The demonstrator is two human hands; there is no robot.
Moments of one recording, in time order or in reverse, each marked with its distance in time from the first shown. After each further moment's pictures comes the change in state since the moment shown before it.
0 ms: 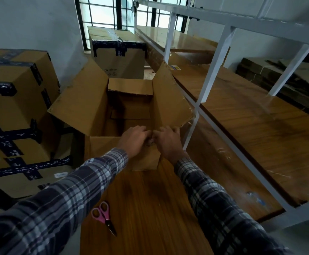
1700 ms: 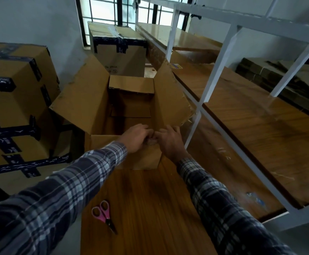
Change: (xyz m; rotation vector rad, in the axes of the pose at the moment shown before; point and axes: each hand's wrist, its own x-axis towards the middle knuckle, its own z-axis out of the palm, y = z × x) left_hand 0.011 -0.016 -0.005 -0.069 -0.155 0.086; right_hand -0.003 0.001 0.000 -0.021 0.005 -0.074
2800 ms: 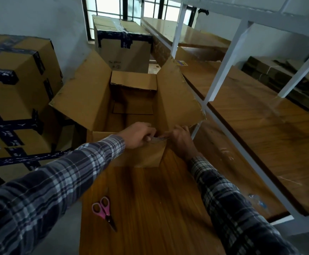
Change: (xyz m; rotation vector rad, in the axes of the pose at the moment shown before) left_hand 0.002 -0.011 -0.009 -0.125 -0.102 0.066; right_hand -0.003 0.031 -0.002 0.127 -0.040 -0.019
